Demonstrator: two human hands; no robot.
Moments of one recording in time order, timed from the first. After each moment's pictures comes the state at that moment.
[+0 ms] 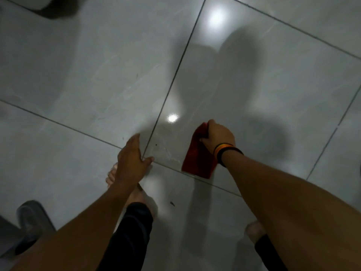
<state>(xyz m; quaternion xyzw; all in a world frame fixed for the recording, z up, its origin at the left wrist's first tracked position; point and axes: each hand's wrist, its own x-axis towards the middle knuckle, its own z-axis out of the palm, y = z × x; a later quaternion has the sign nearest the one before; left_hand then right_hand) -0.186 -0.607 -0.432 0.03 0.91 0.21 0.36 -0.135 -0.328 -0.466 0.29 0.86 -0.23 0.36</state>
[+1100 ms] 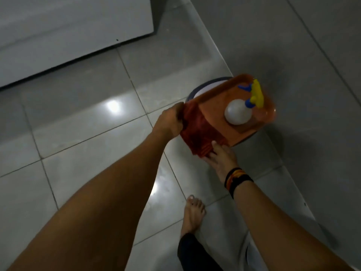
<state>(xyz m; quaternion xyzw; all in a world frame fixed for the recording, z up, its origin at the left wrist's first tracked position) 0.034 0.094 -0.127 0.49 0.72 0.19 0.45 0.233 0.042 -0.147 0.66 0.14 -0.68 -0.29</state>
